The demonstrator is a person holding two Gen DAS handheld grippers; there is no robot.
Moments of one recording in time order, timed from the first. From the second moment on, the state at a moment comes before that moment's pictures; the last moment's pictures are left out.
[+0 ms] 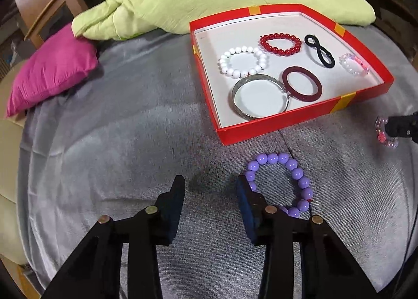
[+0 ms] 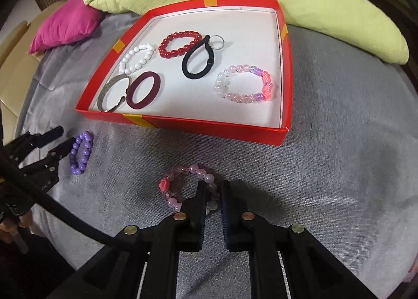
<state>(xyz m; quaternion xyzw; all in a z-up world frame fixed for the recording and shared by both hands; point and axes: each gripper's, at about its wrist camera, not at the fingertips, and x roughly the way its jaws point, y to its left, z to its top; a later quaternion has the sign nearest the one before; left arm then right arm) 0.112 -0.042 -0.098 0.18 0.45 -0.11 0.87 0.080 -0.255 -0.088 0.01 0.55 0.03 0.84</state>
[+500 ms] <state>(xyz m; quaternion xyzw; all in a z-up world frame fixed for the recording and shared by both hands) 0.113 -0.041 -0.100 0.19 0.44 -0.10 0.87 0.087 -0.249 -0.092 -0.02 0.55 0.02 0.84</state>
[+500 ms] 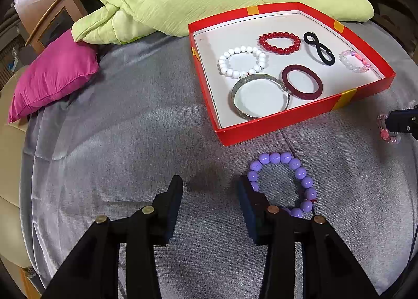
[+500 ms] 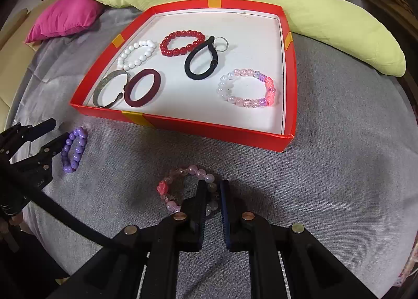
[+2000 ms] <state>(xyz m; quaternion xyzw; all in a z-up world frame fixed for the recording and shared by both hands) 0.110 -0.018 -0.086 0.18 0.40 -0.05 0.90 0.088 -0.249 -0.094 -0.01 0.55 0.01 0.84</state>
